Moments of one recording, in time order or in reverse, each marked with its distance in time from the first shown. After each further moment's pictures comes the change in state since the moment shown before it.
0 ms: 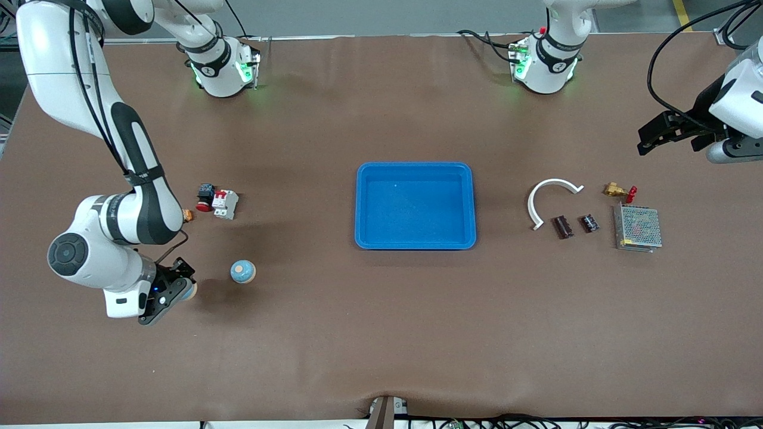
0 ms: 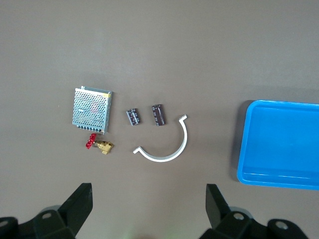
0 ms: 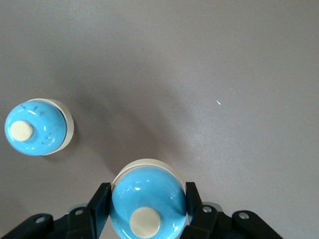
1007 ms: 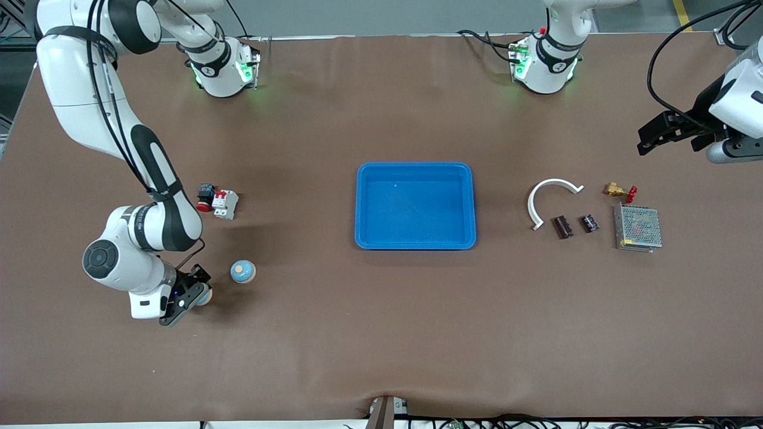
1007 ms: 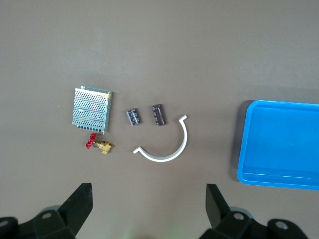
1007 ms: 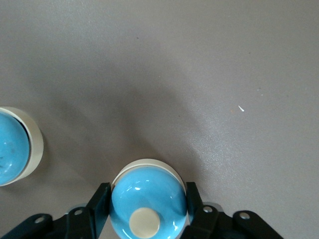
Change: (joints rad) left arm 0.000 0.000 0.000 0.000 0.000 0.000 0.000; right arm 0.000 0.095 0.003 -0.008 0.023 0.129 -0.001
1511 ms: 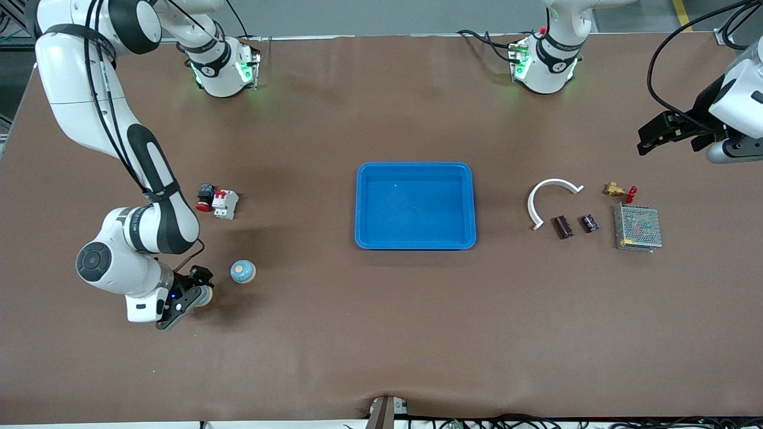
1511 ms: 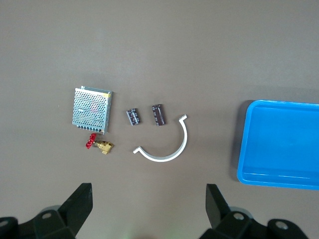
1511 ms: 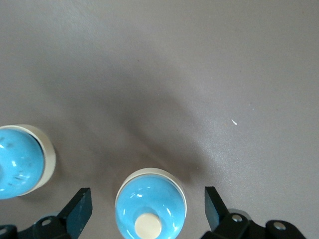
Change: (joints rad) left arm 0.000 0.000 0.000 0.000 0.000 0.000 0.000; right arm 0.001 0.001 0.007 0.066 0.044 -0.082 0.000
